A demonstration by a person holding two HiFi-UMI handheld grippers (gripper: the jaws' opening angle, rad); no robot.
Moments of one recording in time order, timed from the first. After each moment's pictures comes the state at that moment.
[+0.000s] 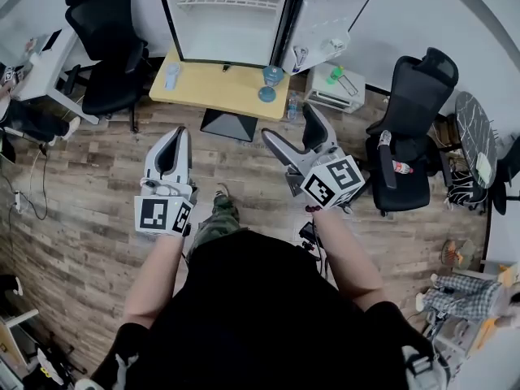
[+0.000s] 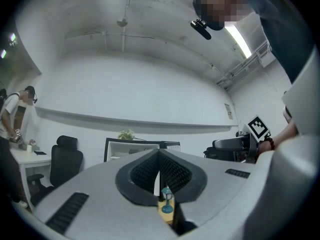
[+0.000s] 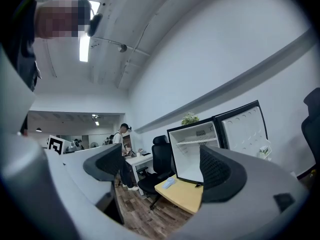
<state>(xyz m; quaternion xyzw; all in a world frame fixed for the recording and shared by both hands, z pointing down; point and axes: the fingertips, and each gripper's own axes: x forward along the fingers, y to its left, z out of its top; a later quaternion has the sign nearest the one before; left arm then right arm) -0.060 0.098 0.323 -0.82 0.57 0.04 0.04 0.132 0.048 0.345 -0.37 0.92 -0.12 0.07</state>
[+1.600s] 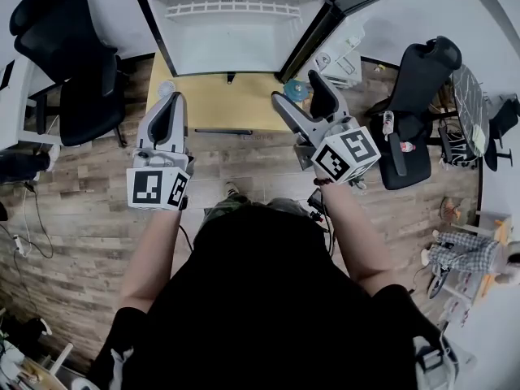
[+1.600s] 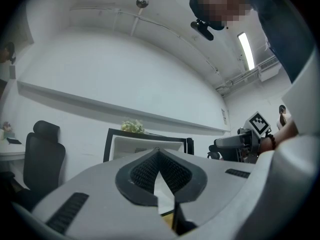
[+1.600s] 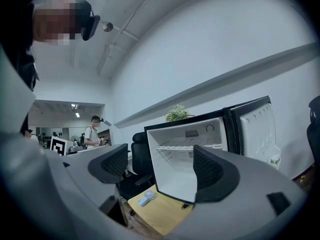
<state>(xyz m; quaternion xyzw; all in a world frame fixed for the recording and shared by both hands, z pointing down) -0.168 -0.136 0.342 -0.86 0.50 0.06 0.00 0.039 -0.144 0.349 -0.46 0.88 -0.13 0.03</state>
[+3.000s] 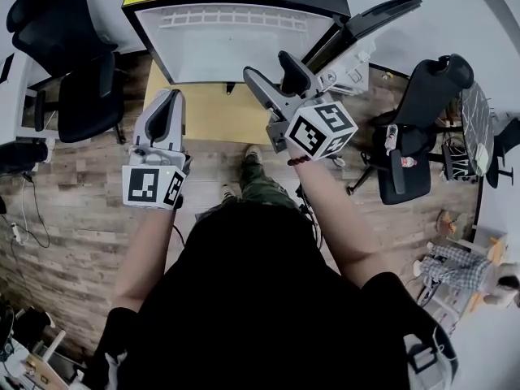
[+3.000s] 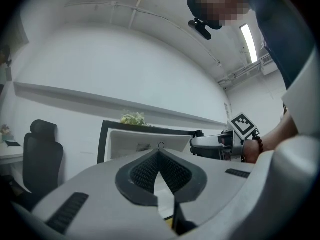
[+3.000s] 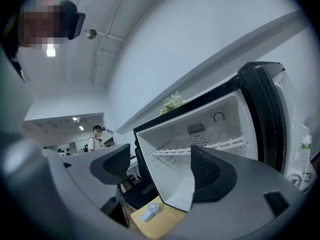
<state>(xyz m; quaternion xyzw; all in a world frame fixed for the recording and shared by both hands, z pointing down) -0.153 -0.199 0.356 -0.86 0.51 0.03 -0.01 0.002 -0.257 0.370 -0.42 0.88 -0.19 0.06</state>
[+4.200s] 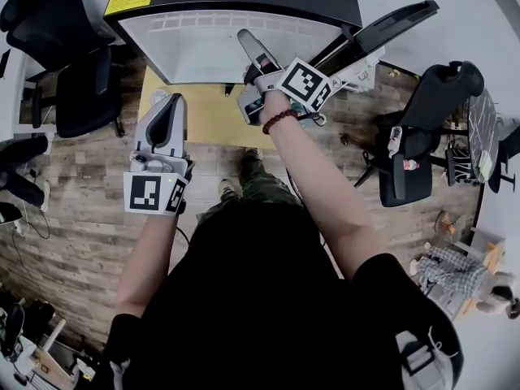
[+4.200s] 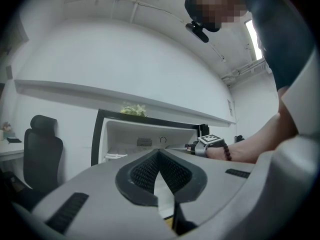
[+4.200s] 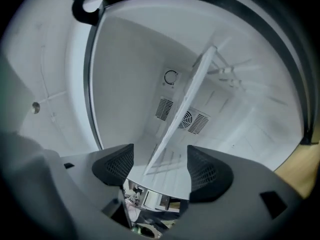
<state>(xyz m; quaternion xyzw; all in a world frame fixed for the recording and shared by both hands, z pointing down) -0.137 -0.228 0.376 -0.85 0.52 0.01 -0.03 -0.008 -0.368 0.448 -0.38 0.73 -0.51 0.24</state>
